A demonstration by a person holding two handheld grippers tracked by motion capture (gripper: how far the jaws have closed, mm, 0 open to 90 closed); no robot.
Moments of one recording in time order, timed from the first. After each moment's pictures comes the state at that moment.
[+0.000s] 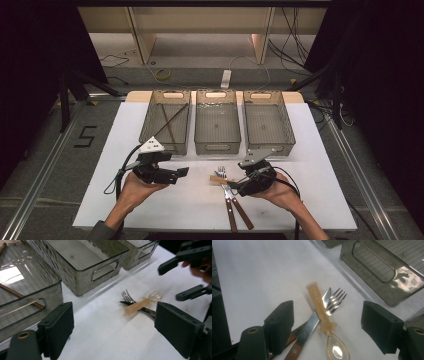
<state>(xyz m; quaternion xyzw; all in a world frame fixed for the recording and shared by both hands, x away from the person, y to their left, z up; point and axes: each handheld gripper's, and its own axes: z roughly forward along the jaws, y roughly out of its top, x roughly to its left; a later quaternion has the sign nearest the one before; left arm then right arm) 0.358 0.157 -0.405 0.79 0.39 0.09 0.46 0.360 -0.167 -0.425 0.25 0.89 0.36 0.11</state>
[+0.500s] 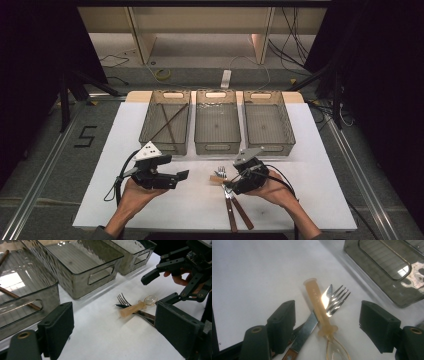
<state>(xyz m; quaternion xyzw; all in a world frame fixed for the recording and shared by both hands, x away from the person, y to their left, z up) 0.342 0.157 -0.407 0.78 0.38 0.11 0.48 0.372 -0.153 -0.438 0.25 0.90 0.33 0.09</state>
